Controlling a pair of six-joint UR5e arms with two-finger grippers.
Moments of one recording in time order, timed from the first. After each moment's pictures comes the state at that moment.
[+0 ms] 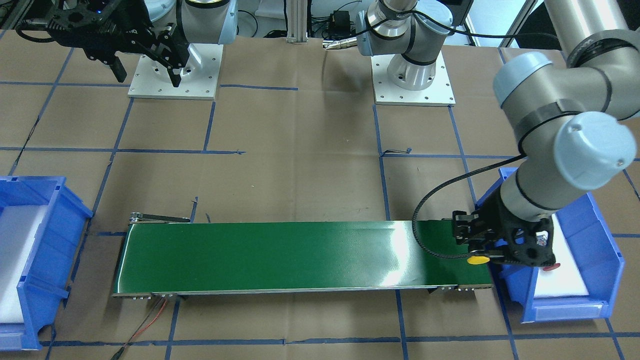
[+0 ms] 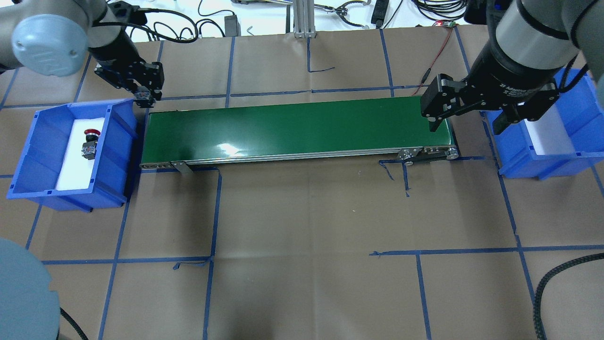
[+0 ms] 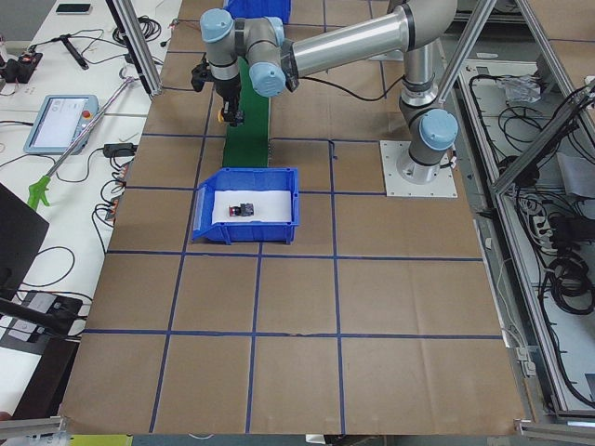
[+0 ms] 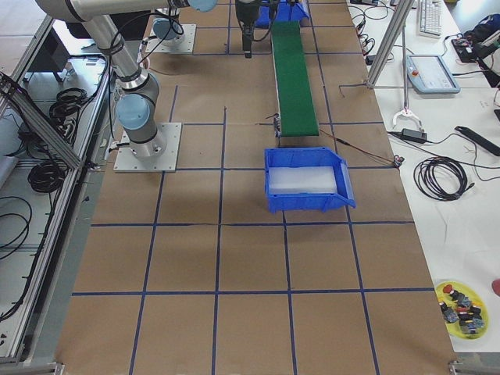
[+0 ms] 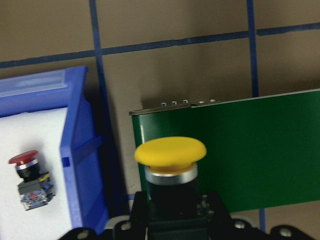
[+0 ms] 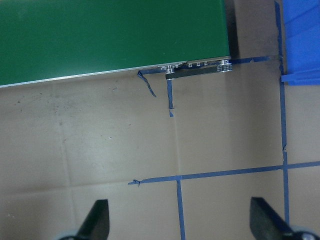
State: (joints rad) left arm -1.44 -1.95 -1.46 -1.33 1.58 0.21; right arm 1.58 -1.75 1.64 -1.51 -1.56 0.10
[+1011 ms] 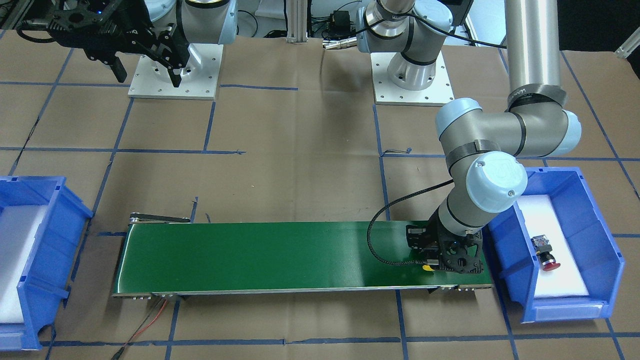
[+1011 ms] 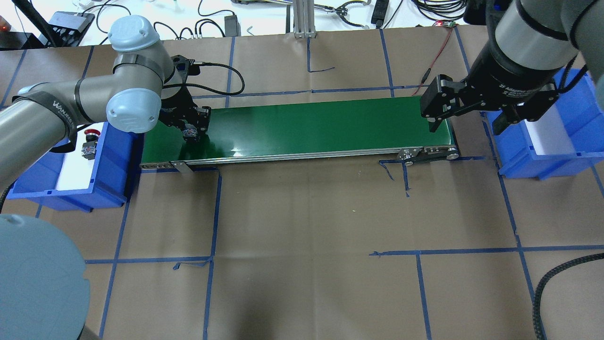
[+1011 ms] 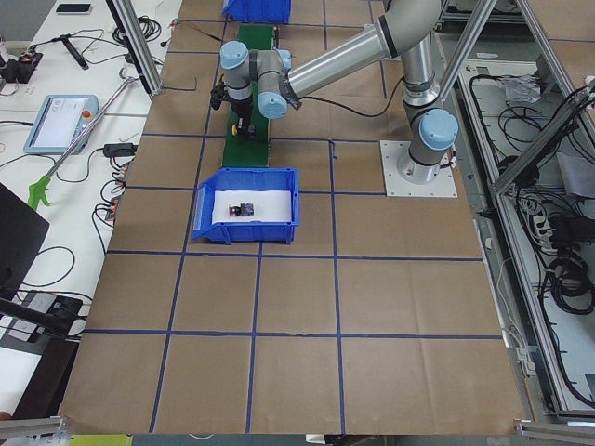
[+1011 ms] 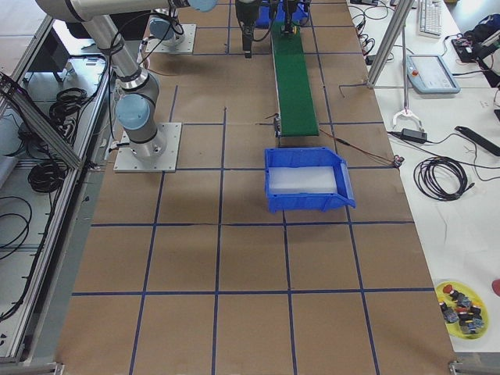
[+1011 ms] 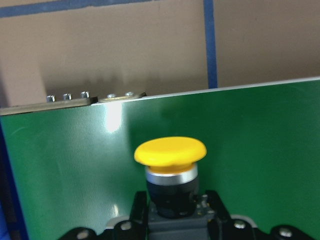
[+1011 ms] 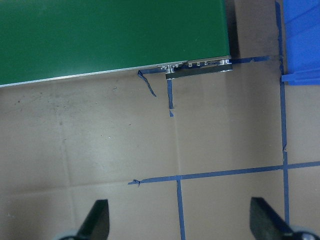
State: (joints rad) left arm -1.50 -2.00 -1.68 -1.04 1.58 0.18; right arm 1.58 -1.75 1.64 -1.51 -1.56 0.10
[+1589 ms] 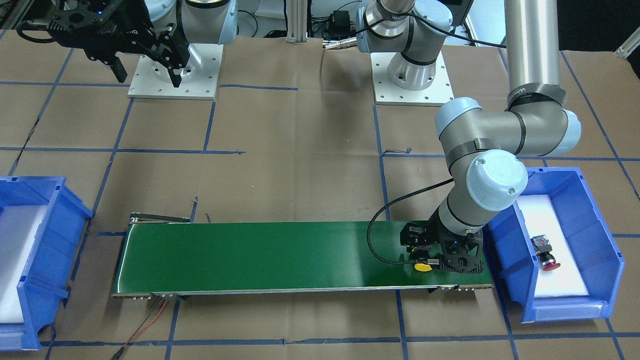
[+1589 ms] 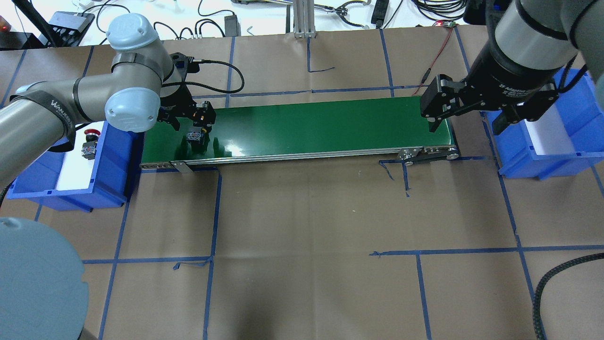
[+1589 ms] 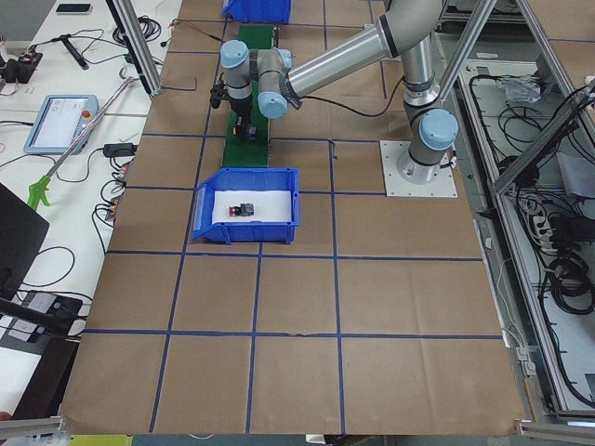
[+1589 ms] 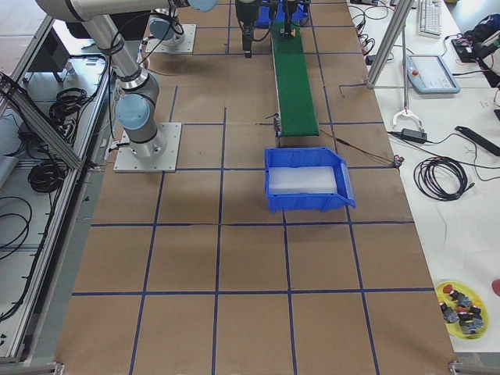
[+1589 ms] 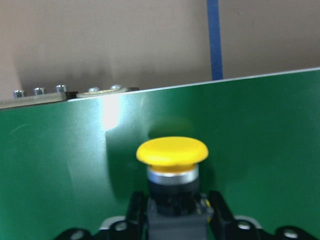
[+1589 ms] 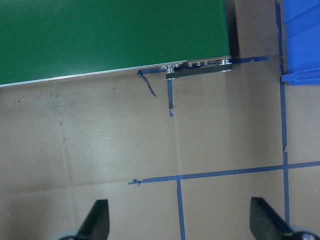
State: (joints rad) left arm -1.49 -1.99 -1.66 -1.04 1.58 0.18; right arm 1.58 -1.75 1.64 -1.51 -1.56 0.10
